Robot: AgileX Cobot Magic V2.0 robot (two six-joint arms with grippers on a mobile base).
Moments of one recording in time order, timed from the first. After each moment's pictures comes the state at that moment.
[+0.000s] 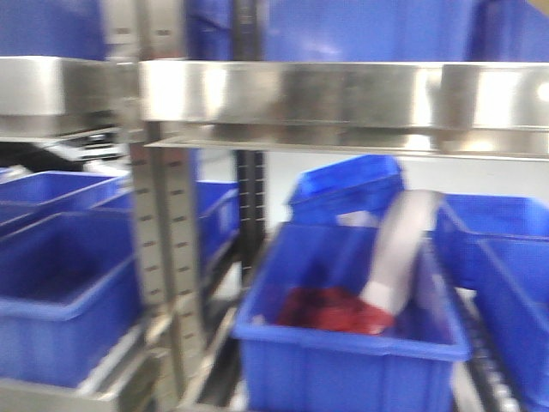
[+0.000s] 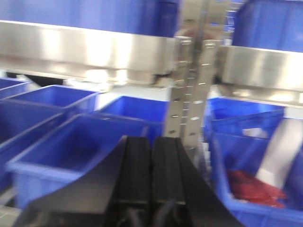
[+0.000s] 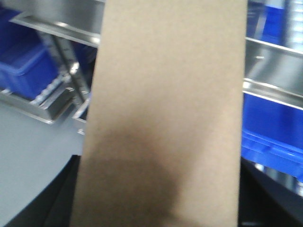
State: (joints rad) left arm -0.07 -0.01 0.03 -0.08 0.05 0.02; right arm 0.24 0.64 -0.94 -0.02 0.96 0.10
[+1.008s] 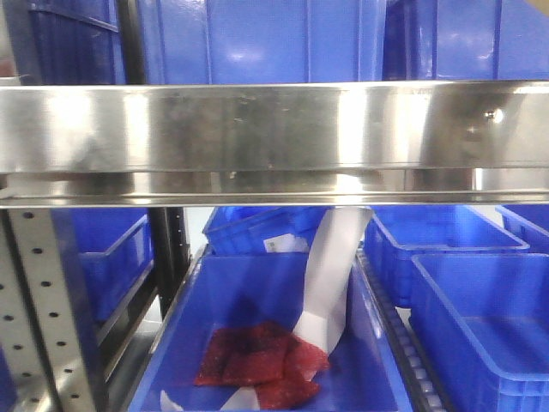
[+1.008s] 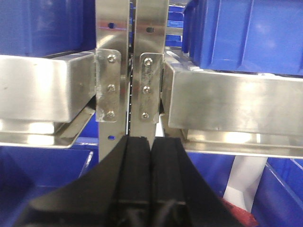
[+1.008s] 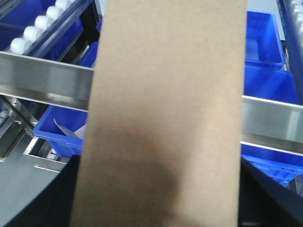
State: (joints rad) left arm -0.07 -0.01 0.03 -0.08 0.05 0.02; right arm 0.24 0.64 -0.94 -0.02 0.96 0.10
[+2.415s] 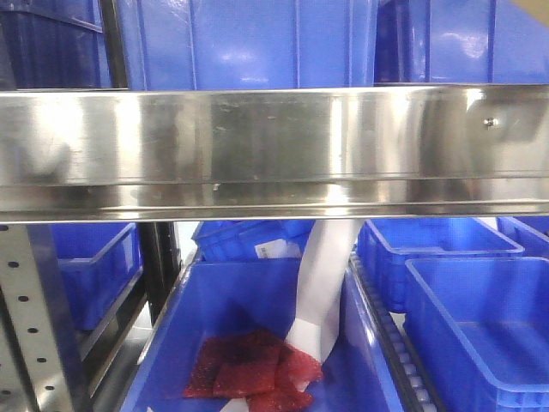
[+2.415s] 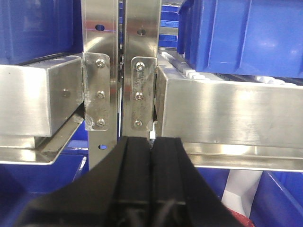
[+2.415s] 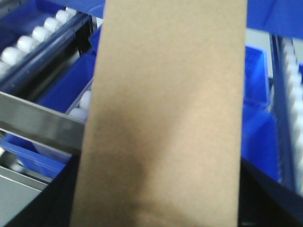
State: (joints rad) left arm -0.07 -0.01 0.03 -0.08 0.05 0.02; right arm 0.24 0.88 -1.07 -0.02 0.83 -0.12
